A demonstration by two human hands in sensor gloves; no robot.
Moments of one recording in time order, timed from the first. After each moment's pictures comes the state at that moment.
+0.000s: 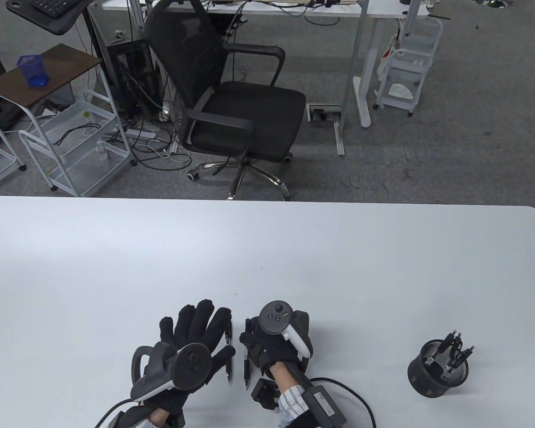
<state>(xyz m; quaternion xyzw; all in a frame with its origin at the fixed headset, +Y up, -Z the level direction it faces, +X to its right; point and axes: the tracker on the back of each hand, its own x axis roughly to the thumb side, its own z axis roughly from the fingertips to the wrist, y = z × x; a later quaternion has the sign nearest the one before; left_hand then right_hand) -0.174 -0.692 -0.229 -0.04 -0.19 0.08 0.98 0.011 -0.808 -0.322 0.06 0.22 0.92 0.33</state>
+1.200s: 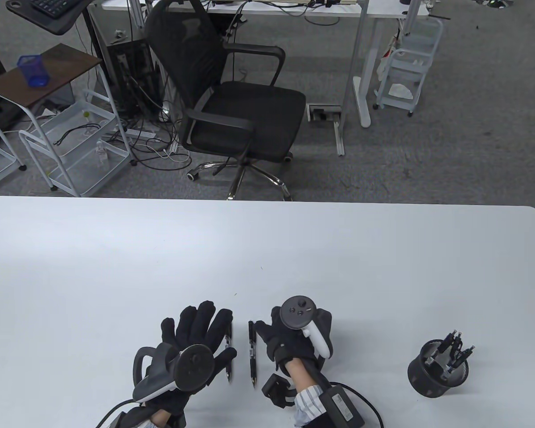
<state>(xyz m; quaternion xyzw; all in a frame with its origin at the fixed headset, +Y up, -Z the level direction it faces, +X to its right) -0.171 -0.692 -0.228 -0.04 -0.19 0.08 0.98 0.057 -0.757 -0.315 0.01 0.21 0.90 0.38</state>
